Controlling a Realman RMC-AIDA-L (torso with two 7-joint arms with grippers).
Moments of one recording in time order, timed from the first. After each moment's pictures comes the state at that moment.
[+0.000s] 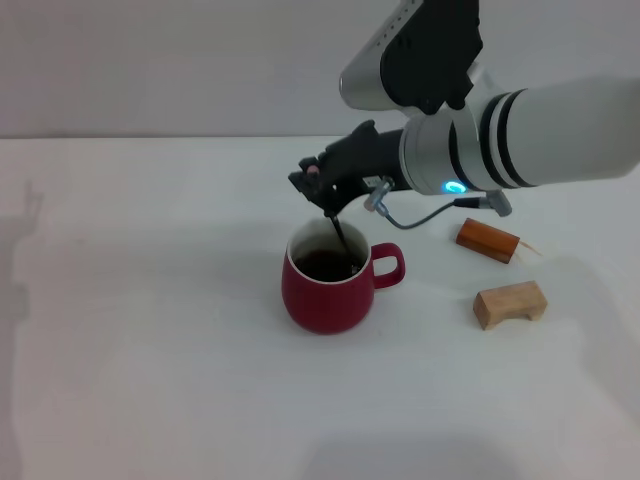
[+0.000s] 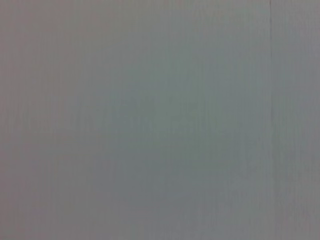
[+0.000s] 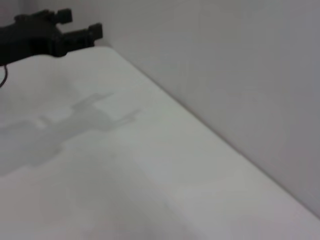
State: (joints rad) left arm -0.46 -2.06 -1.60 -0.21 2.61 1.00 0.00; right arm 0.72 2.08 1.43 1.19 -2.28 0.84 -0.71
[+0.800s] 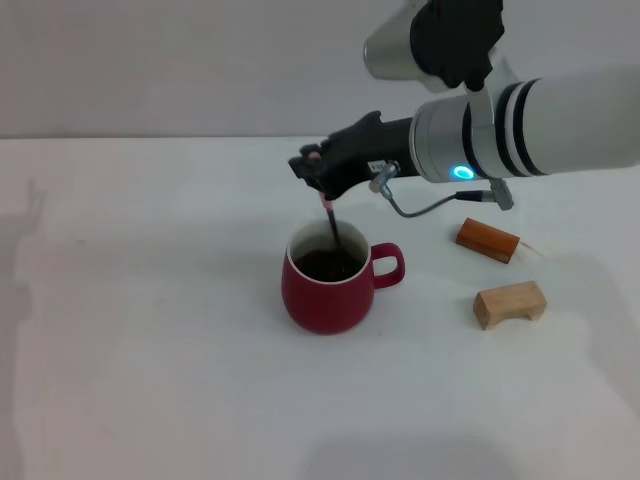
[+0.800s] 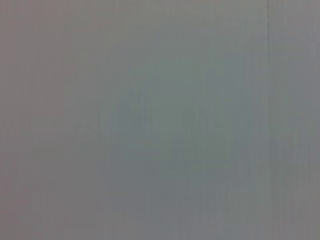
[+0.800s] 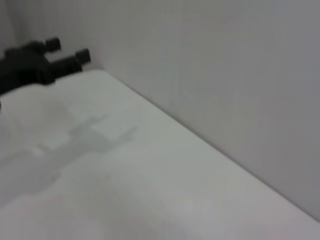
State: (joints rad) left arm -0.46 -2.06 -1.60 -0.21 2.61 1.00 0.00; right arm 0.73 2.07 1.50 1.13 -2.18 0.83 -0.76
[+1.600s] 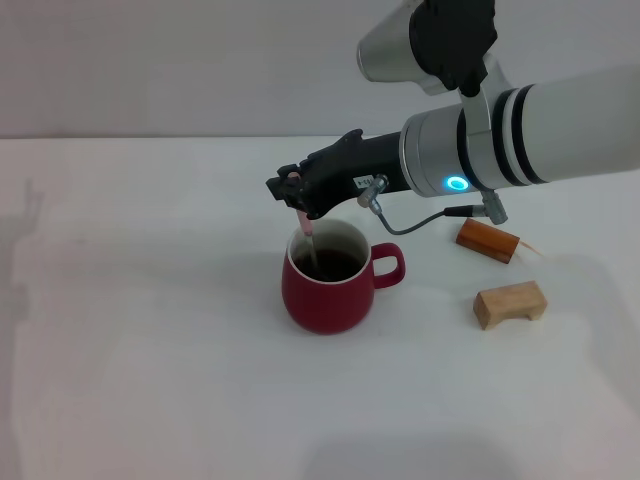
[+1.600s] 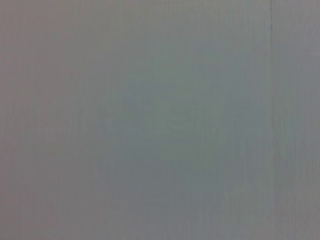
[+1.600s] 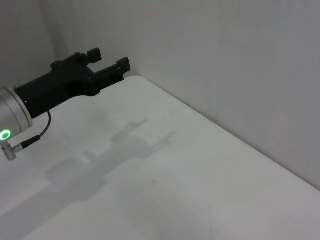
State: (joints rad) left arm -0.45 -2.06 -1.60 -0.22 2.61 1.00 0.00; right arm 0.72 2.07 1.50 1.17 -2.09 0.92 -0.75
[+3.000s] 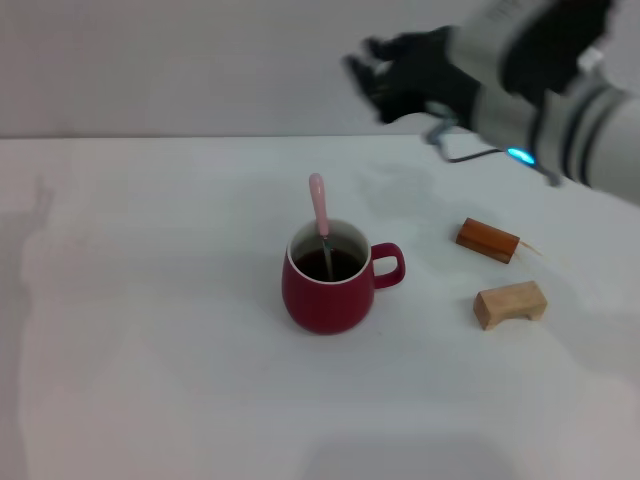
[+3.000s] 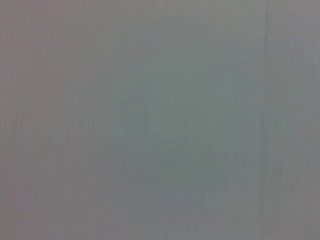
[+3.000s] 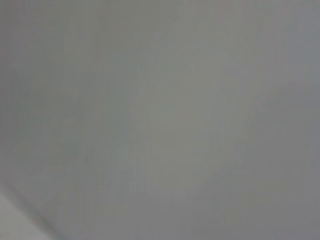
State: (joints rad) left arm -0.46 -2.06 -1.58 -0.22 2.62 1.02 -0.06; right arm 0.42 2.08 1.38 1.33 -2.02 0.31 -1.08
